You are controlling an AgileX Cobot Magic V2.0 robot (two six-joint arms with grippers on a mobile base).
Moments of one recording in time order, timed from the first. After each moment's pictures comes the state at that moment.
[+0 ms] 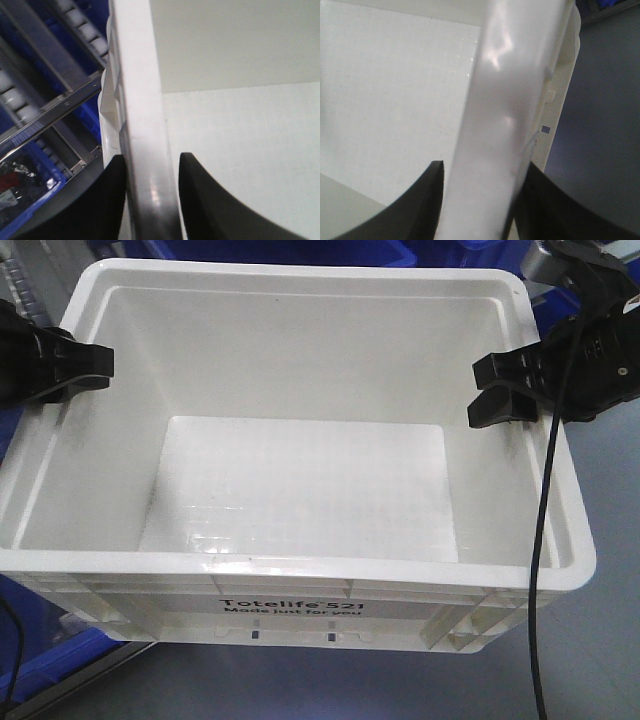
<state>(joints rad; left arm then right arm) -0.20 1.24 -1.12 -0.28 0.76 0.06 0.12 1.42 -1.28 0.41 1.08 -0.18</state>
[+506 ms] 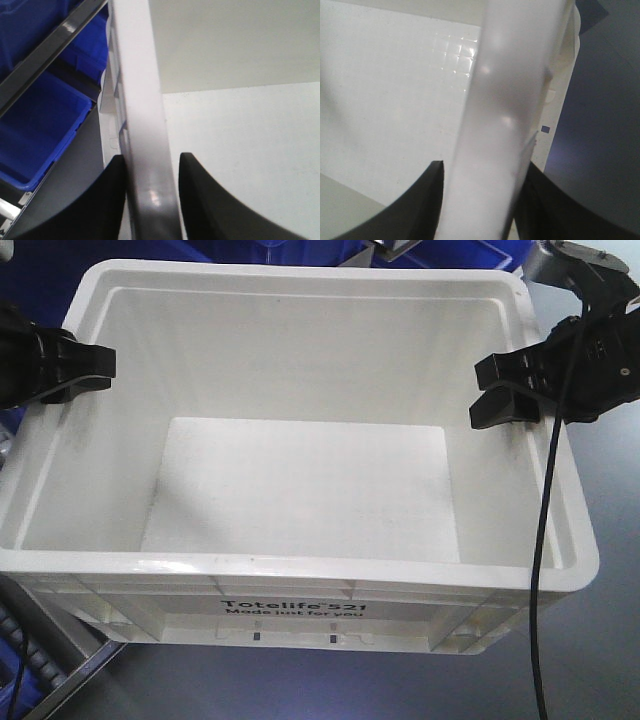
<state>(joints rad) -0.20 1.24 -1.12 -0.28 0.76 0.06 0.12 1.42 -1.28 0.41 1.09 -0.18</state>
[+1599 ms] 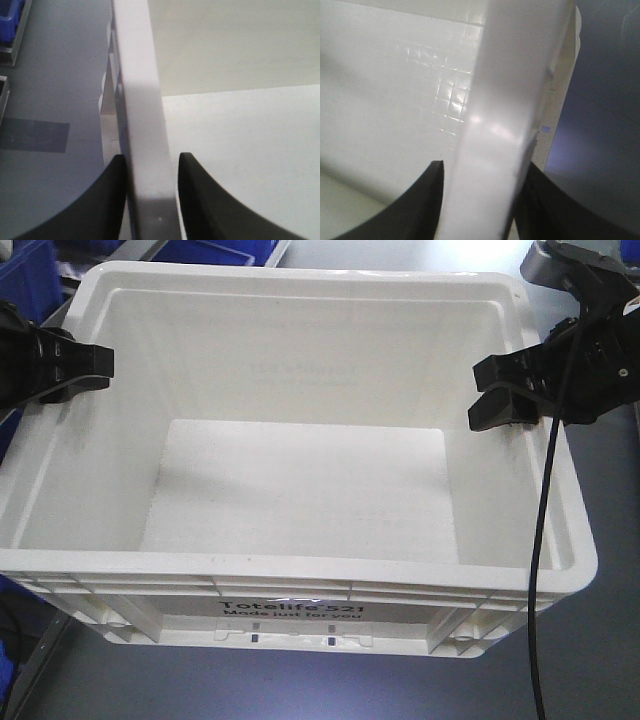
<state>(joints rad) -0.20 1.24 -1.12 -0.28 0.76 0.06 0.12 1.42 -1.28 0.41 1.09 -0.18</state>
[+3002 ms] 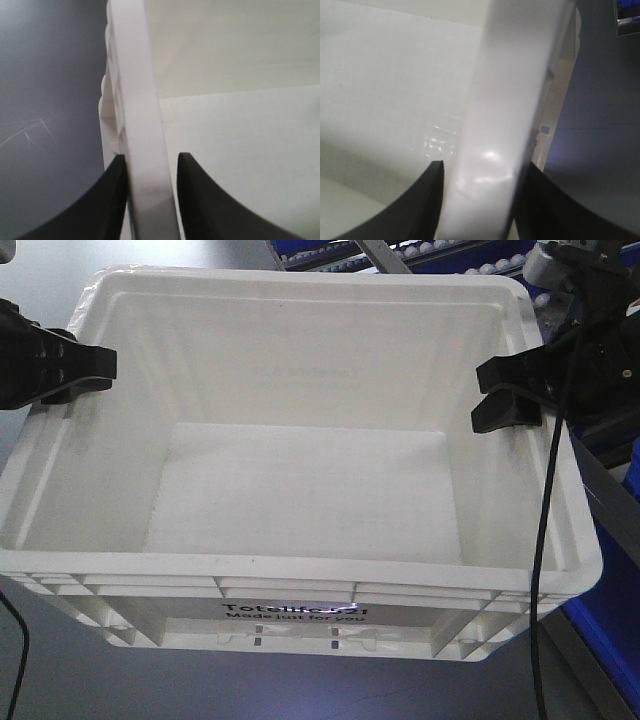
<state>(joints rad) -0.20 1.24 -1.12 -0.28 0.76 0.07 0.12 1.42 -1.28 0.41 1.10 -0.17</state>
